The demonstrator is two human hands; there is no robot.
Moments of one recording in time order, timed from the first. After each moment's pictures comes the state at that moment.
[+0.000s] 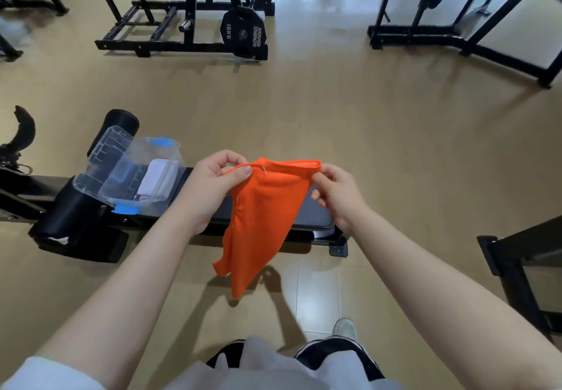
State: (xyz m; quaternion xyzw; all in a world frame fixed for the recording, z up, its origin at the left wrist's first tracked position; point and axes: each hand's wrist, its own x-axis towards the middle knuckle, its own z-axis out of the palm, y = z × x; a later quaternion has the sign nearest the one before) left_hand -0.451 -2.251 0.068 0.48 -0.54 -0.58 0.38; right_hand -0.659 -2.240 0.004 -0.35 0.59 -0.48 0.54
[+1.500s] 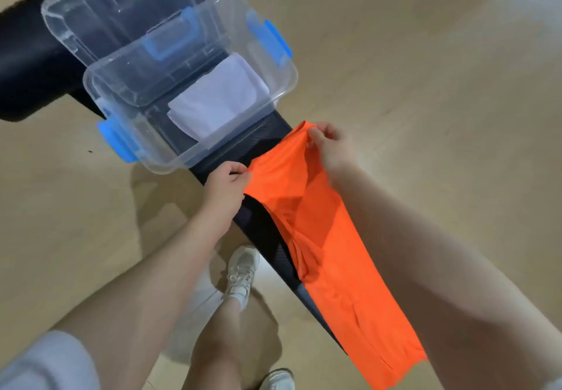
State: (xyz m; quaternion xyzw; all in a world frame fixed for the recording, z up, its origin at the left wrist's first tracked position) left_hand -0.283 -2.526 -0.327 0.79 -0.07 -0.46 0.40; right_hand -0.393 -2.674 -0.323 -0.53 0.60 -0.14 0.58
